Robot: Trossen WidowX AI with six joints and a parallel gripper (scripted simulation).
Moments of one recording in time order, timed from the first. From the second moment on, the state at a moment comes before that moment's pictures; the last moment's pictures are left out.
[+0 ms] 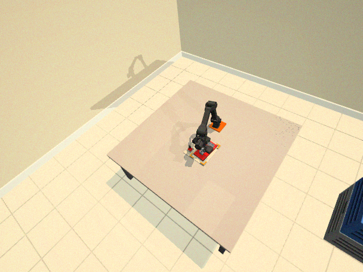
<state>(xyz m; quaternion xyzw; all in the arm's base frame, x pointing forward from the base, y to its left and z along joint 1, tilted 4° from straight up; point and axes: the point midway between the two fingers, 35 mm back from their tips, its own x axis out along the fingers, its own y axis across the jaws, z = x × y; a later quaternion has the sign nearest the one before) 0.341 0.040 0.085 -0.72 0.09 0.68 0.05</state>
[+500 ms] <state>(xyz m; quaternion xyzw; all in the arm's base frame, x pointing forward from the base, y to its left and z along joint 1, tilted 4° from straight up) 0.341 0.040 0.082 -0.72 0.09 0.68 0.05</state>
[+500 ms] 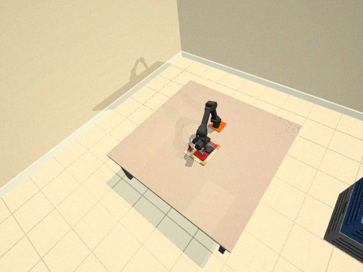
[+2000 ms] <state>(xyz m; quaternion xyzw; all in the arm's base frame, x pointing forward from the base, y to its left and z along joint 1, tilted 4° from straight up) 0.341 0.039 0.075 -0.72 0.09 0.69 0.05</state>
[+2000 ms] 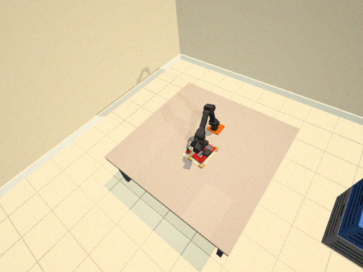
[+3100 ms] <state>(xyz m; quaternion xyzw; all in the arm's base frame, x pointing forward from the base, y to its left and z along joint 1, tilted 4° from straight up) 0.340 0.040 0.087 -0.72 0.09 0.69 0.05</state>
